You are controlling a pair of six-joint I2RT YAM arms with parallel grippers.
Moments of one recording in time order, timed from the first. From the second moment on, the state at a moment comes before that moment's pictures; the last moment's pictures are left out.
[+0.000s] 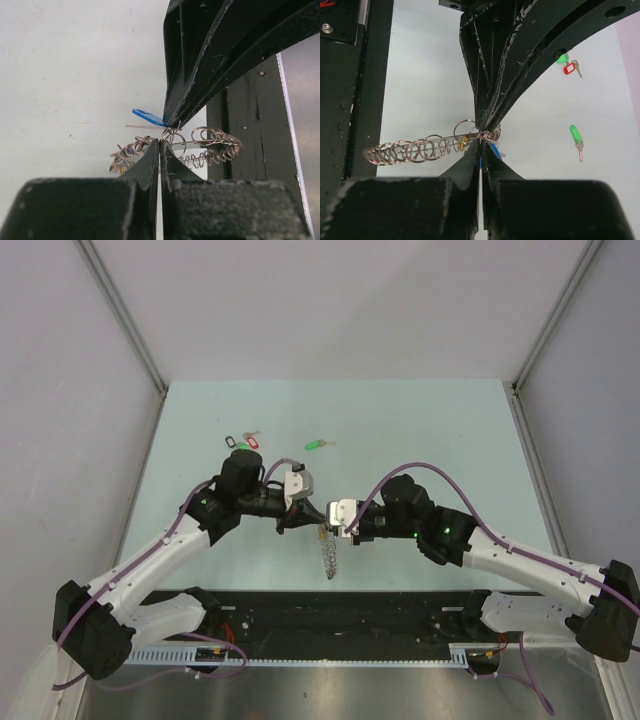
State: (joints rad) left arm -0.59 1.06 0.83 -0.30 0.86 0.37; right arm 1.00 1.09 0.86 -0.16 -0.33 -0.60
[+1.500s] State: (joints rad) left arm -0.55 0.98 0.80 -0.21 0.87 0.34; right arm 0.99 1.08 0.86 -0.17 -0.32 -0.62
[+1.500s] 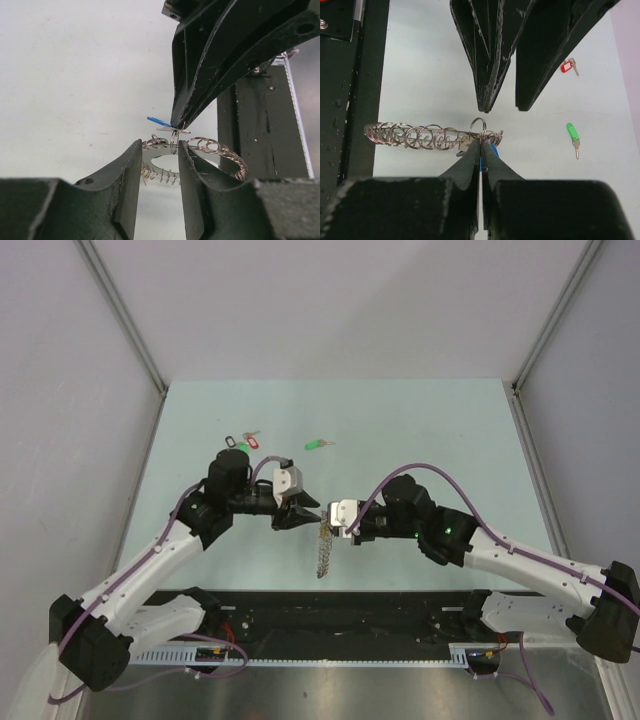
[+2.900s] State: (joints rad) left arm -0.54 0.95 0.75 -0.12 0.89 0.20; right arm 1.01 1.08 0.86 -0.12 -0.28 -0.64
